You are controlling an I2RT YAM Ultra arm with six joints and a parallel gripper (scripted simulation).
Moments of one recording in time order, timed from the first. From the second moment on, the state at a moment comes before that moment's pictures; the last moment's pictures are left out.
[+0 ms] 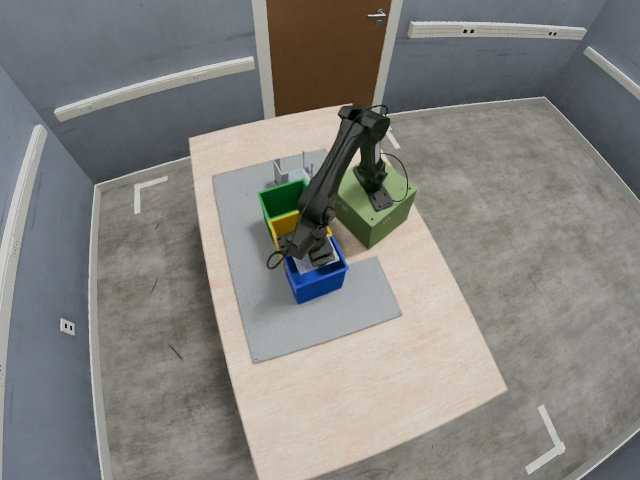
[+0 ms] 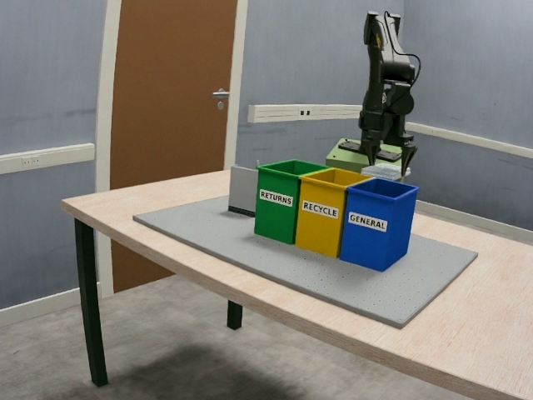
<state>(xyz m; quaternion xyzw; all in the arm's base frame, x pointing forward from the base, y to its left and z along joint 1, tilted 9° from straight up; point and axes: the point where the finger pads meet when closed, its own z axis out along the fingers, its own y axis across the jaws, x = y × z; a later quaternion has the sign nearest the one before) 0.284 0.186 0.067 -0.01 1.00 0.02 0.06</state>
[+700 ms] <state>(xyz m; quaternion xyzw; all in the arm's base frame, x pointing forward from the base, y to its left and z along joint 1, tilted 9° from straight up) 0.283 0.187 0.067 -0.01 1.00 0.02 0.06</state>
